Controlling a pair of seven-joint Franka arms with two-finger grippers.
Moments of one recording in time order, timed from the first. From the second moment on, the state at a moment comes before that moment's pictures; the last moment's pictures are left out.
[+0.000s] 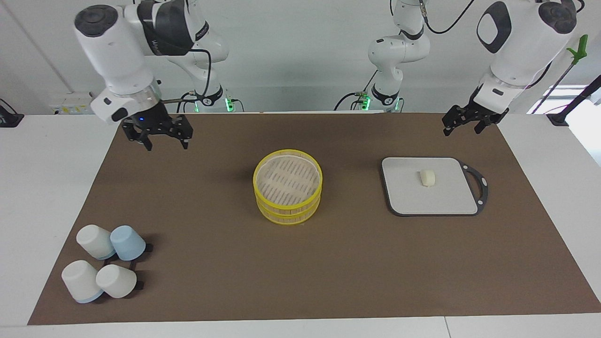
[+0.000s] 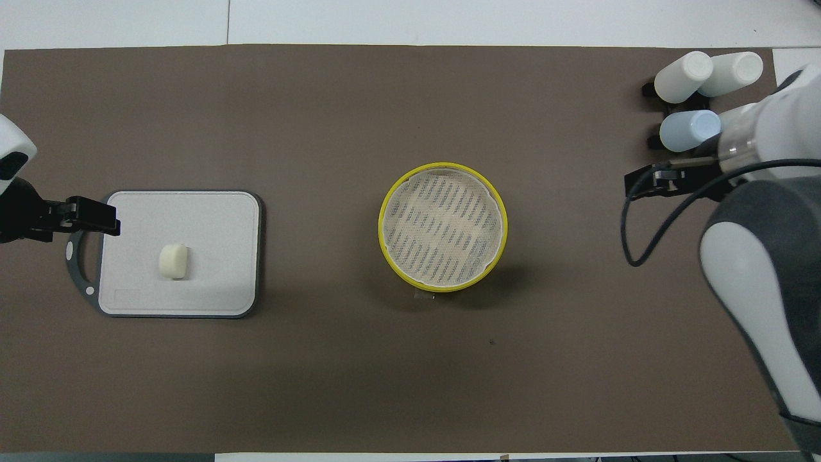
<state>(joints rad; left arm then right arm) 0.12 -0.07 -0.12 -1.84 -0.02 1.70 -0.01 0.11 0.04 0.04 -1.71 -0.01 1.75 0.16</state>
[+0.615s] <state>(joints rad) 0.14 -0.03 -0.12 -2.20 -0.02 2.12 0.04 0.31 0.15 0.05 -1.86 0.00 2.04 0.38</state>
